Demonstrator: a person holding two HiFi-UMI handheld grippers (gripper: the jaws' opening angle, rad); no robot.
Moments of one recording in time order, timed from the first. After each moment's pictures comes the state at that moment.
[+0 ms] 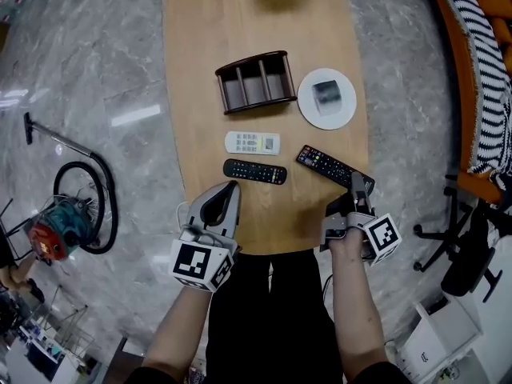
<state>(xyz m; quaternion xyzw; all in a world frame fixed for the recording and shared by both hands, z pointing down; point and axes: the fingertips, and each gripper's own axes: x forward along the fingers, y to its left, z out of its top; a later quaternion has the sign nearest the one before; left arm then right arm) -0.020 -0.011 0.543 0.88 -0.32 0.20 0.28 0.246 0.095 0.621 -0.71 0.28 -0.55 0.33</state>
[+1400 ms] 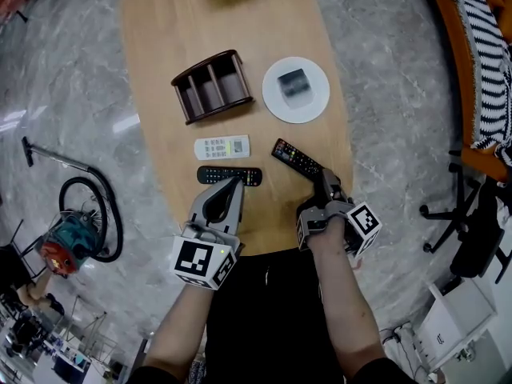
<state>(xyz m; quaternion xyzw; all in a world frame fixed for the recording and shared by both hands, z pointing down) 0.054 -0.001 0.562 0.89 -0.27 0.23 0.29 0.223 0.122 0.681 -0.63 0.08 -0.66 0.40</state>
